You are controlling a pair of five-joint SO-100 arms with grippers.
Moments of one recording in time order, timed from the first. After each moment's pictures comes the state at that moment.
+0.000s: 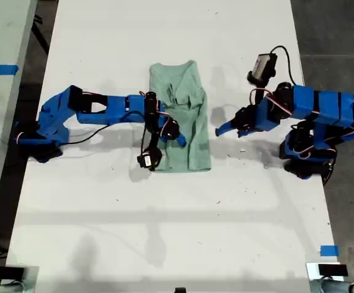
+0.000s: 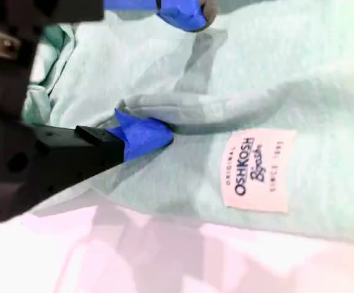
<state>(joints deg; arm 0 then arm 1) 0.1 41.2 42.5 71.9 19.9 13.5 132.2 121.1 83.3 -17.1</state>
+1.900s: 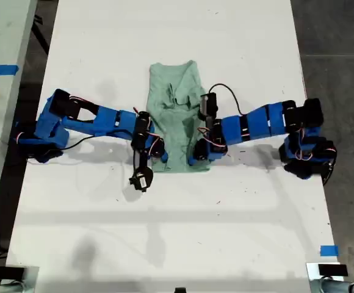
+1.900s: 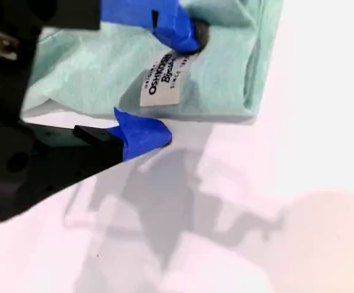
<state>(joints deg) 10.7 51.2 61.9 71.7 1.1 1.3 73.6 92.8 68.8 -10.8</state>
